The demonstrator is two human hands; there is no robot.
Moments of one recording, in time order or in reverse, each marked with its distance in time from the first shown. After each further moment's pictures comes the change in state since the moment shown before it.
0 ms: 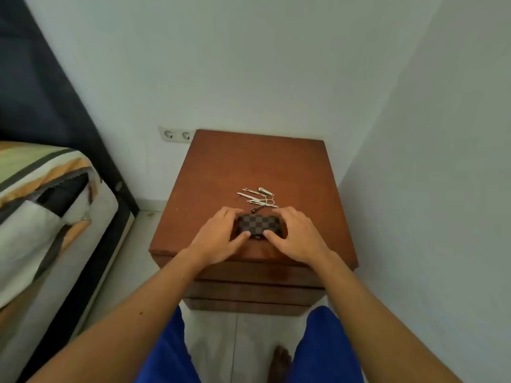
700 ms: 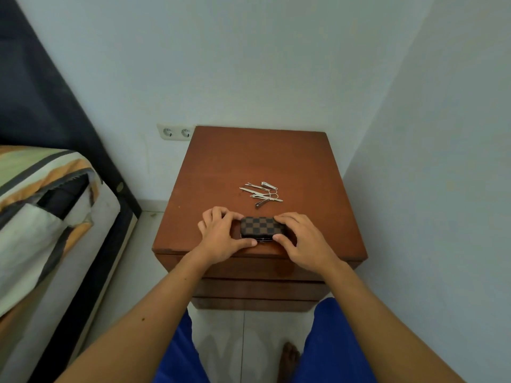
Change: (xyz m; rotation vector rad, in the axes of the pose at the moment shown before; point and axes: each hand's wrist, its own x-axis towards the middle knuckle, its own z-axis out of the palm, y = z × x) left_hand 0.000 -0.017 0.022 -0.032 -0.034 -0.251; right_hand -0.021 0.020 0.030 0.130 0.060 -0.095
